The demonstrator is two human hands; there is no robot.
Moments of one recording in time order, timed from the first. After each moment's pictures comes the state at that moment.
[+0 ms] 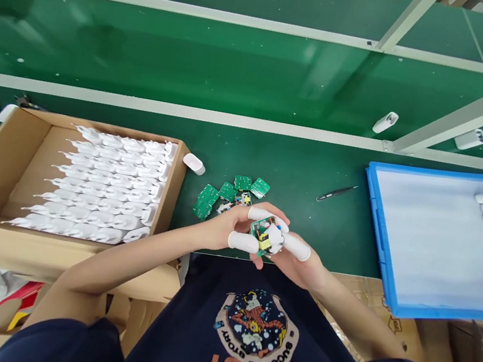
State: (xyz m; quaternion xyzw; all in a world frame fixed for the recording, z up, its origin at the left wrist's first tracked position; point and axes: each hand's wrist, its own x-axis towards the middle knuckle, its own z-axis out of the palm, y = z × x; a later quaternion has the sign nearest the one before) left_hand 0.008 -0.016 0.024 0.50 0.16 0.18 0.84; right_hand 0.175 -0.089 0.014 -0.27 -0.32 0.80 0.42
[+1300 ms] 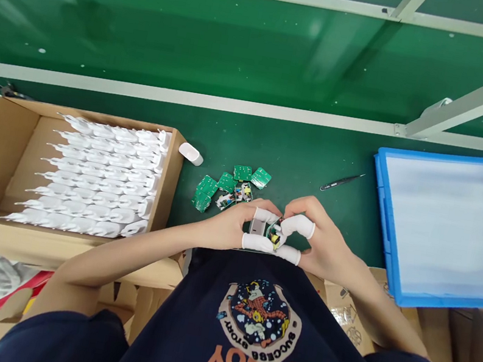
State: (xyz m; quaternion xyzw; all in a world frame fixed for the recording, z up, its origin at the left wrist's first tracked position) left_hand 0.011 -0.015 0.018 0.69 0.20 0.16 0.68; right_hand 0.216 -0.075 0.040 -0.41 -0.82 0.25 0.30
